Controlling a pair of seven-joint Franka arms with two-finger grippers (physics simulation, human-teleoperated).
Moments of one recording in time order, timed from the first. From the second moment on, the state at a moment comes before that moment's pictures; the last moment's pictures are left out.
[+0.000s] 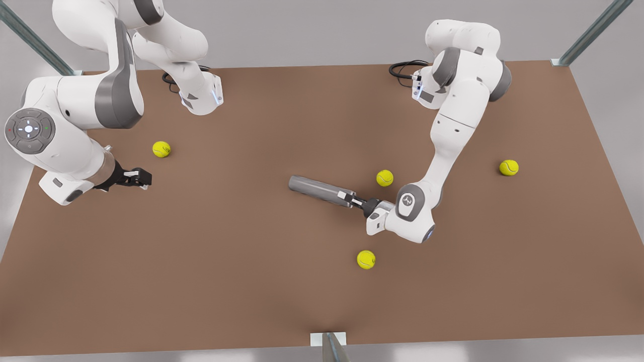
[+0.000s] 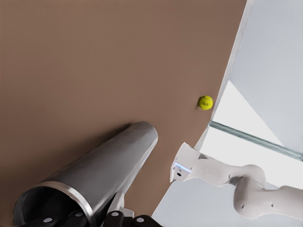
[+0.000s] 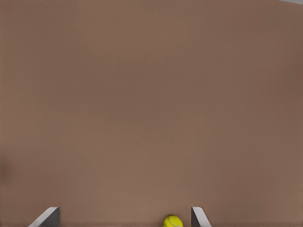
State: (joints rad) left arm -0.24 0.88 -0.20 -1.45 -0.97 1.76 0.34; right arm 0.01 0.26 0.12 -1.27 -0.14 1.40 0.04
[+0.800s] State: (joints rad) left arm -0.24 0.73 -0.12 -1.45 -0.94 1.70 0.27; right arm -0.01 0.26 0.13 -1.27 -0.15 1.41 0.04
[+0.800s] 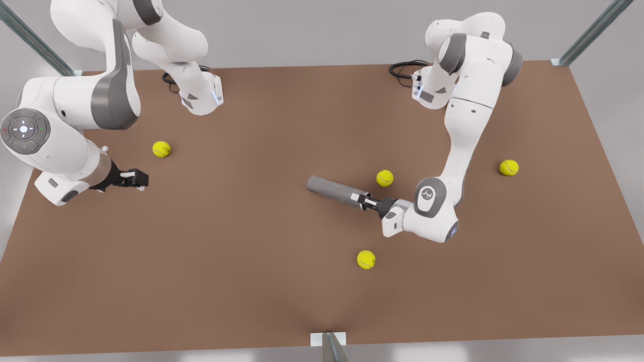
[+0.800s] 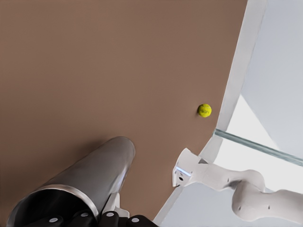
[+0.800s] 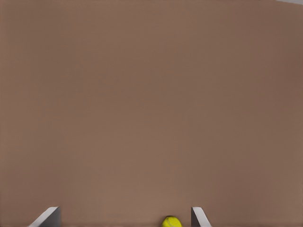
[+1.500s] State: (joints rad) left arm -0.17 0.51 -0.04 -1.43 -0.63 1.71 0.25; right arm -0.01 0.26 0.13 -1.26 -0.15 1.41 0.04
